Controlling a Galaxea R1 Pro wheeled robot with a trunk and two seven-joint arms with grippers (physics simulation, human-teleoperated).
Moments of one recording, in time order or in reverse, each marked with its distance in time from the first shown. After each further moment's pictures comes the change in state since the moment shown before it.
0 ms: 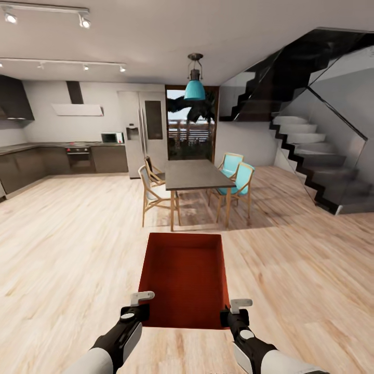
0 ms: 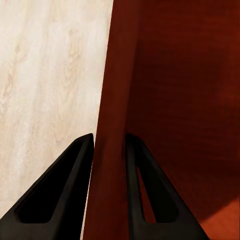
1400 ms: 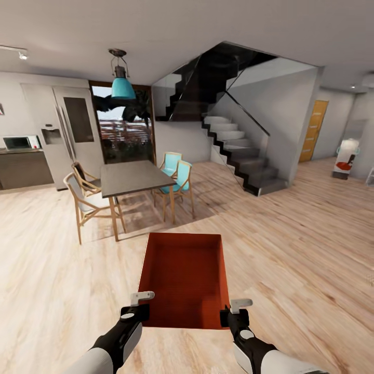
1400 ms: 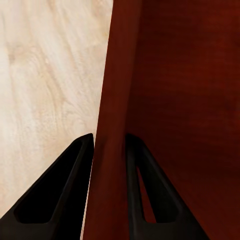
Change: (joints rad) left arm 0.000 0.000 -0.001 0.000 0.002 0.000 0.001; right arm 0.000 0.000 0.001 0.000 0.000 0.000 0.000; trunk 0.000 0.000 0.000
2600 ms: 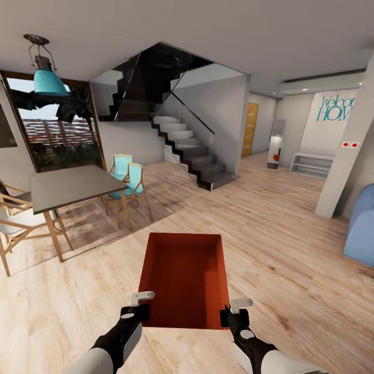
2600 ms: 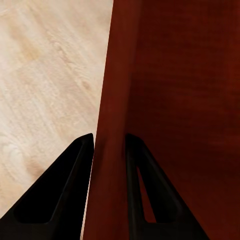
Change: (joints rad) left arm 0.000 0.000 0.000 0.000 0.001 0.000 0.000; right arm 0.000 -0.001 -0.003 0.000 0.002 0.000 0.003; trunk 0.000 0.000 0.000
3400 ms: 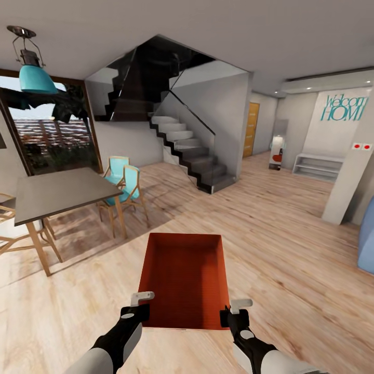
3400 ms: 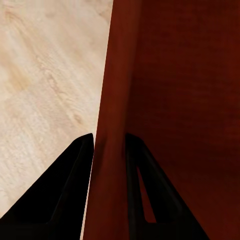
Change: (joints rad) left arm 0.000 0.000 0.000 0.001 -0.003 0.001 0.000; right arm 0.000 0.001 0.005 0.002 -0.007 0.000 -0.002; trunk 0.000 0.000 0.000
